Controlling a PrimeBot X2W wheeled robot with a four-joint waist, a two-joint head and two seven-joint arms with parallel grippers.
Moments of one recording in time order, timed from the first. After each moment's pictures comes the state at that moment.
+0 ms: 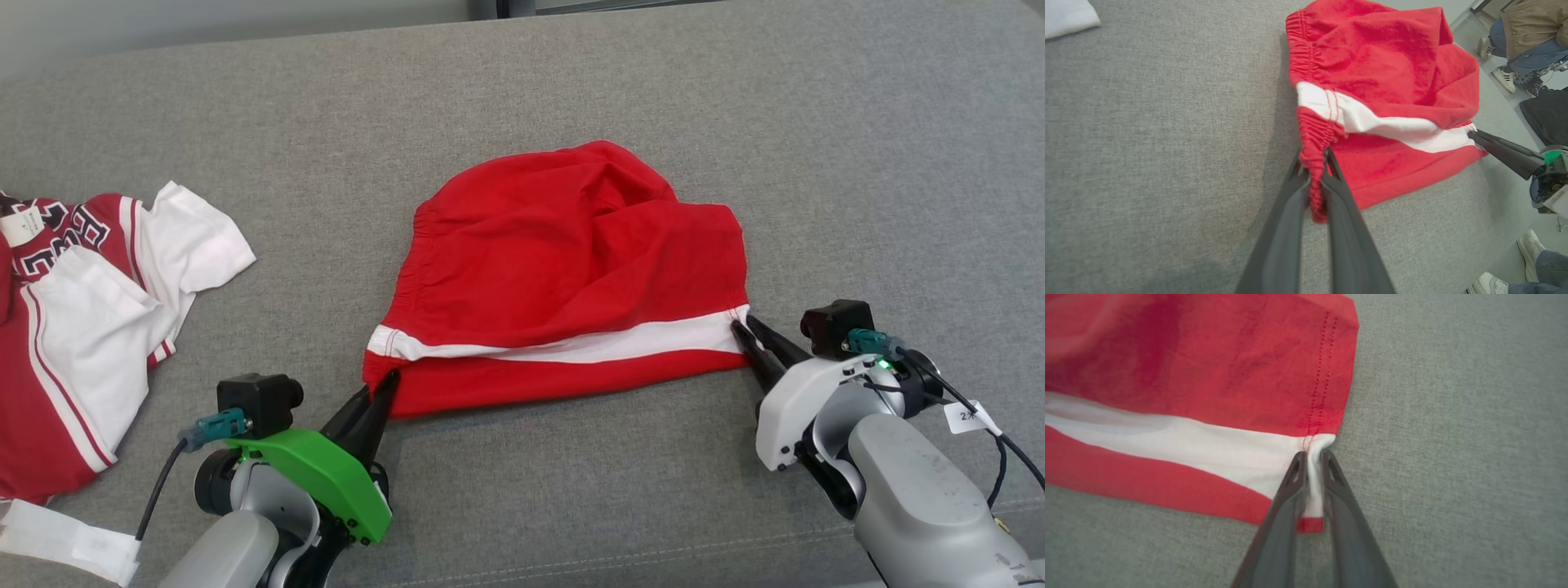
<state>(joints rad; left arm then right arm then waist) -0.24 0.29 -0.64 0.19 -0.91 0.04 -0.04 -0.37 -0.18 0.41 0.67 0.26 0.12 -0.11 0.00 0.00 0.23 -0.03</state>
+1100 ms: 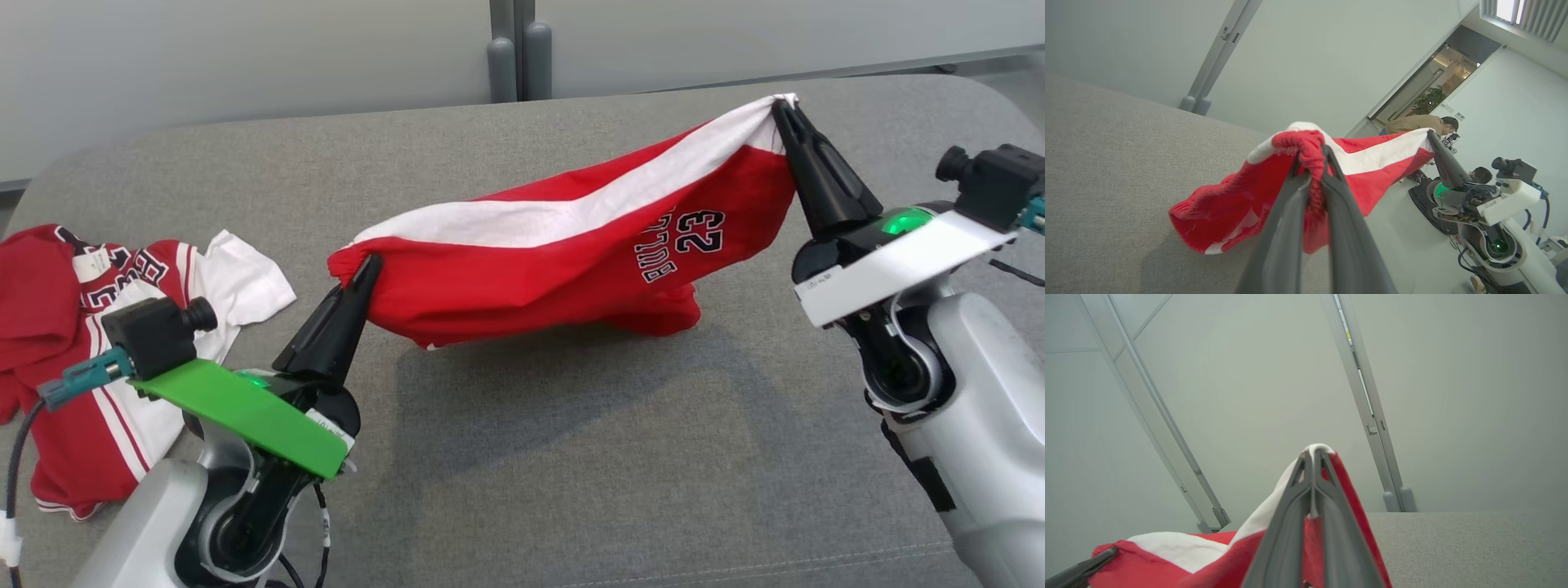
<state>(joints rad) -0.25 0.30 -0.45 -0.12 -1.16 0.02 -0.02 -0.44 -0.27 0.38 0.16 0.75 0.12 -0.16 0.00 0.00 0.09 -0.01</state>
